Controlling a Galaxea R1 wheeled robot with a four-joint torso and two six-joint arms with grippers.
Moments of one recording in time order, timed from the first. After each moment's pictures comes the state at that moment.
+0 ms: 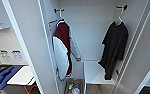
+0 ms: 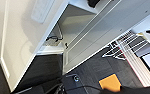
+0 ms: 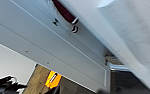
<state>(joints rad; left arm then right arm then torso) 1.29 1.79 -1.05 0.38 -0.22 -0.10 -1.06 1.72 -0.97 -0.59 0.24 0.58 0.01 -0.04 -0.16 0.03</state>
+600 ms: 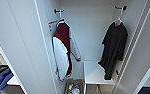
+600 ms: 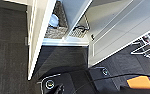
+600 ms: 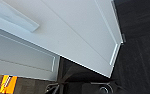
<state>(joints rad) 1.39 2.12 -1.60 0.33 -0.36 -0.11 -1.24 1.93 -1.51 -0.45 0.27 0.60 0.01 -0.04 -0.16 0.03</state>
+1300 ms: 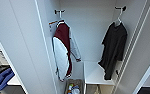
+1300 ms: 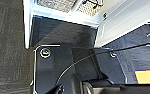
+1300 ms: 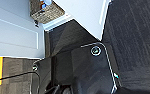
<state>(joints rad) 1.51 2.57 -2.11 0.25 -0.35 -0.13 -1.46 2.41 -2.05 -0.40 0.29 0.61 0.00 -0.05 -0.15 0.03</state>
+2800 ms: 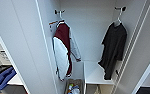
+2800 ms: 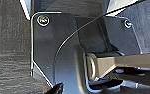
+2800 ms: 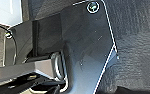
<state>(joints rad) 1.54 2.91 -2.57 0.24 -0.18 -0.13 -1.59 3.00 -2.81 -0.44 0.21 0.60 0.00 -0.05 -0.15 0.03</state>
